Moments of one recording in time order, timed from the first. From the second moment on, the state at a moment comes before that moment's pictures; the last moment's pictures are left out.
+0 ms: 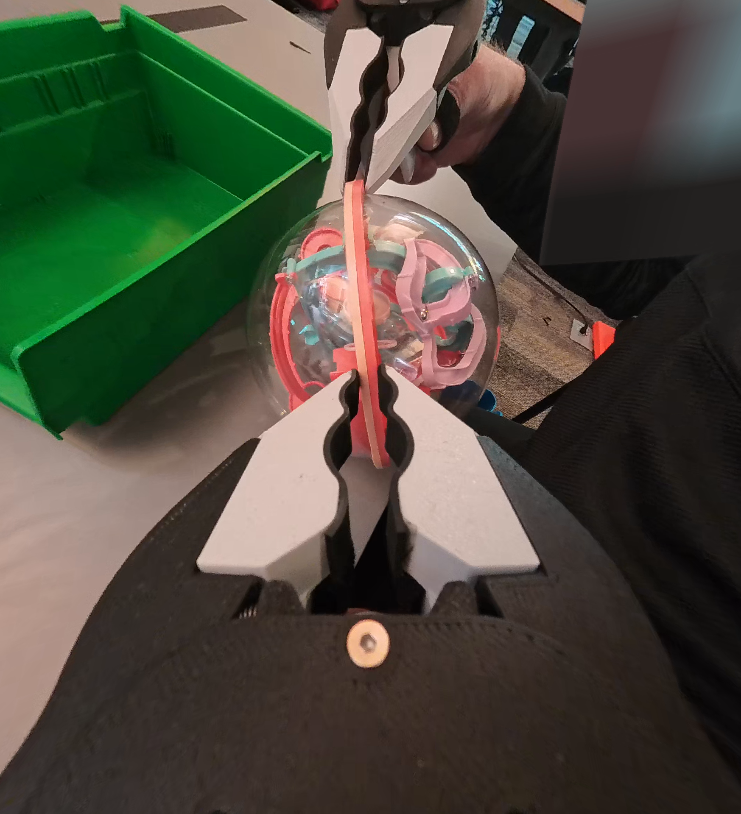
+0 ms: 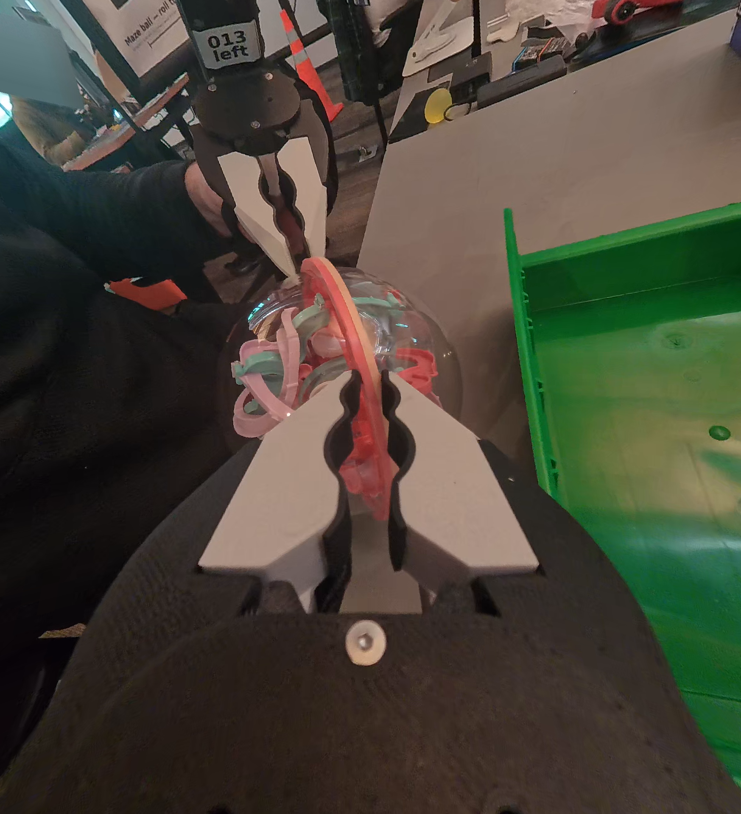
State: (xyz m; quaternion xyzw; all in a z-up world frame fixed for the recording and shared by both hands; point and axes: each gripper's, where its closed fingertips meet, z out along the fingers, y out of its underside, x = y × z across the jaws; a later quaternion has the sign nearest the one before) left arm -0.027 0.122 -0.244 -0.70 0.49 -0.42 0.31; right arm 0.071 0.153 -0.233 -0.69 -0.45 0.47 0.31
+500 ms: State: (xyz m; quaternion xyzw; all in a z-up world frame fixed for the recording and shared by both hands) left arm -0.020 0.130 -0.241 -0.70 0.48 -0.43 0.31; right arm 0.079 0.156 -0.240 -0.70 -0.42 0.48 0.31
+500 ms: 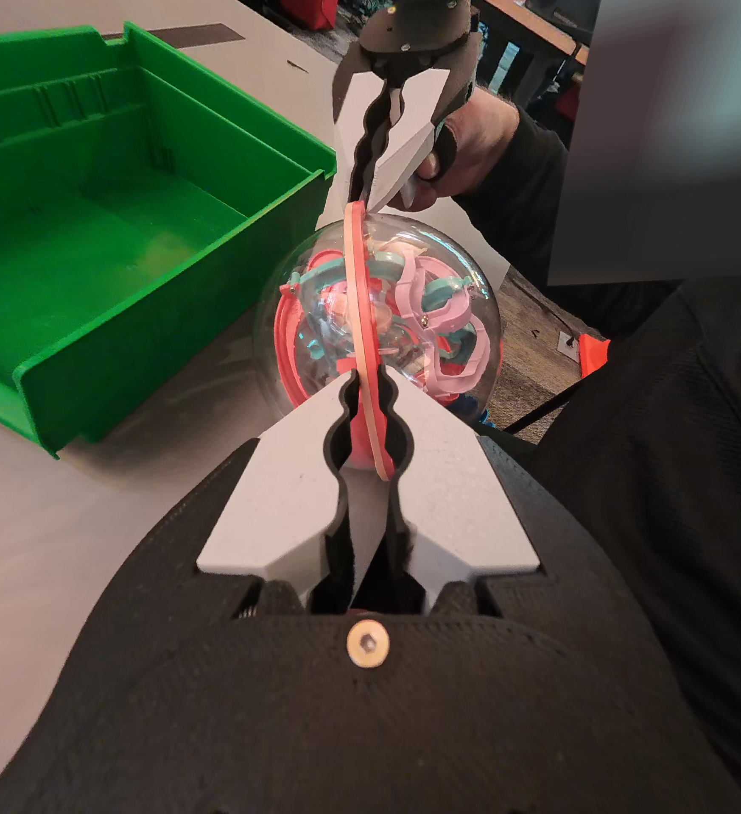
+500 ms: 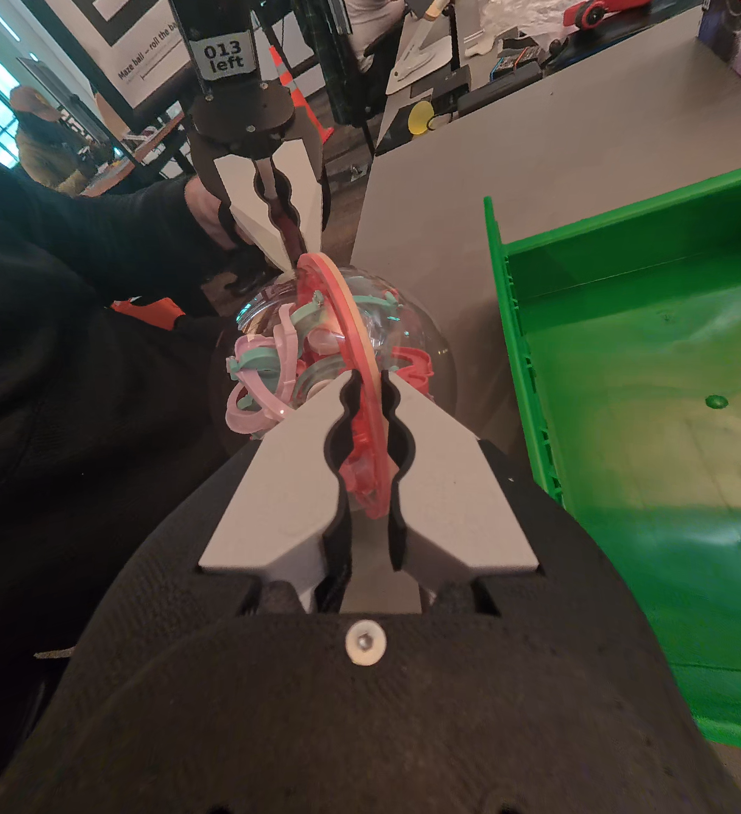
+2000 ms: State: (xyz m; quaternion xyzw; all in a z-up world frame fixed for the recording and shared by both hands) left arm -0.047 0.139 -0.273 -0.72 0.33 -0.53 0.29; right arm 0.082 0.161 -0.243 -0.71 -0.38 0.50 0.32
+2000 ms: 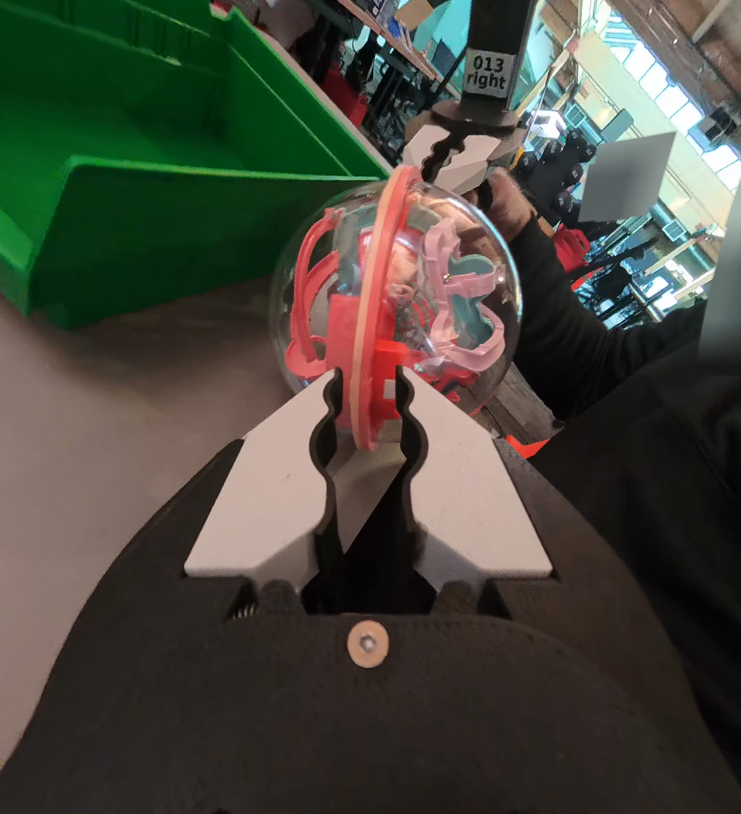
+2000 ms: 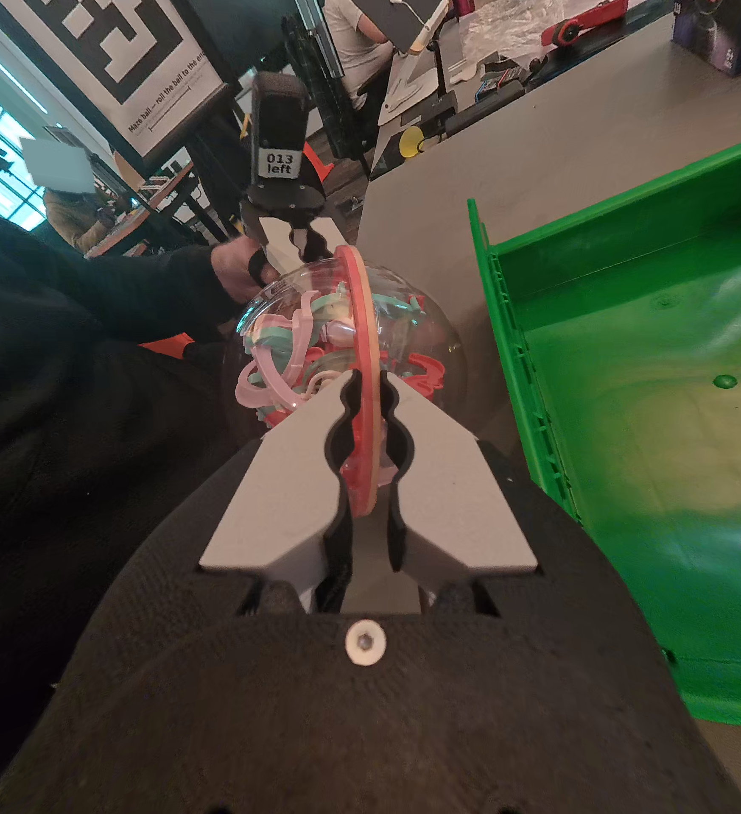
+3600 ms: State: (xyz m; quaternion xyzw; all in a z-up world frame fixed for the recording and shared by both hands) left arm -0.034 0.147 -0.256 -0.71 0.27 -0.63 0.18; right arm 0.100 0.164 -0.257 -0.73 -0.28 0.55 0.30
